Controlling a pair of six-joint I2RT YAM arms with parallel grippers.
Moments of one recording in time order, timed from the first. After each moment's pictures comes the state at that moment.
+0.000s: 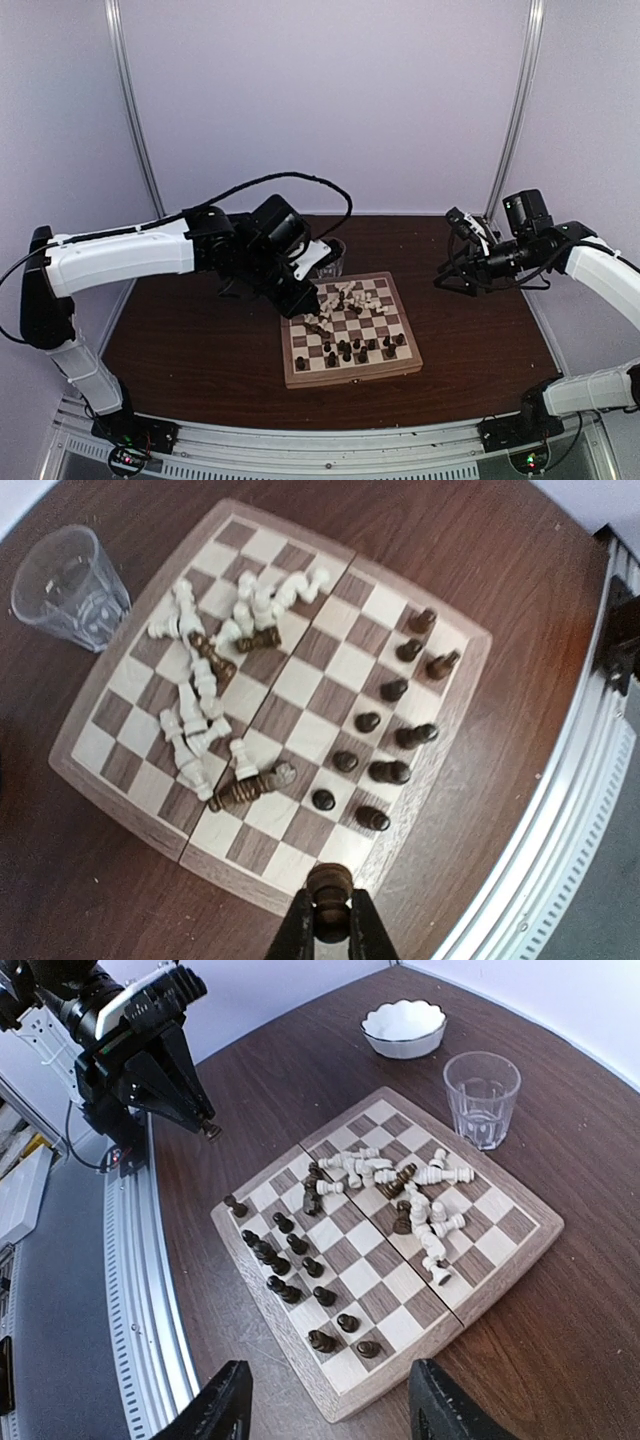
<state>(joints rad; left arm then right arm) -1.03 1.63 1.47 -0.74 0.09 -0.13 0.27 1.13 1.00 -0.71 -0.84 -0.37</state>
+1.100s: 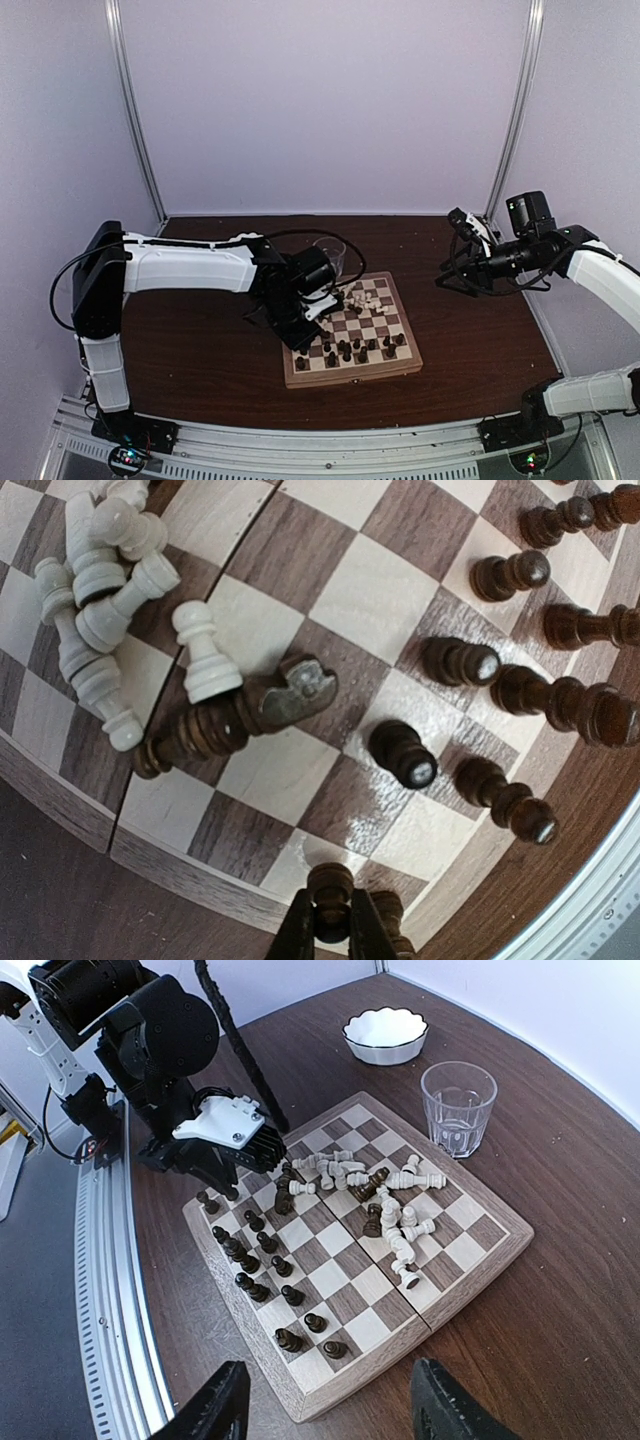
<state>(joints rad) -1.02 1.94 1.47 -0.87 0.06 -0.11 0.25 1.11 0.96 -0.66 -0.80 -0.42</state>
